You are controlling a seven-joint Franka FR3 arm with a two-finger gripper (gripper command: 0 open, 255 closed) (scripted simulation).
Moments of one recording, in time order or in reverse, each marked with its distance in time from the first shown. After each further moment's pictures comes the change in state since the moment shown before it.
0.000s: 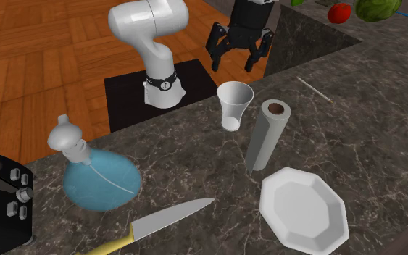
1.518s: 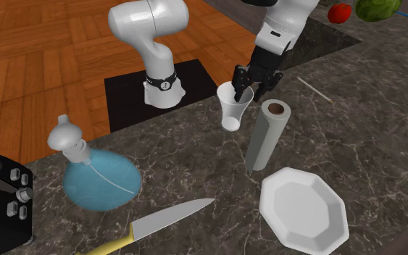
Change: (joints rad) arm -0.027 0.252 0.211 -0.050 -0.059 0.271 0.262
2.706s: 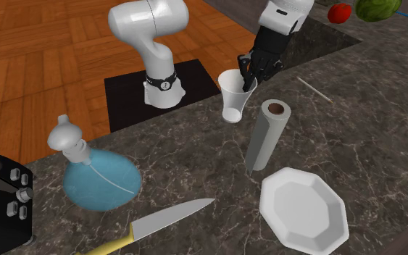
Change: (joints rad) arm 0.013 -0.063 -0.030 0.061 0.022 -0.116 -0.042
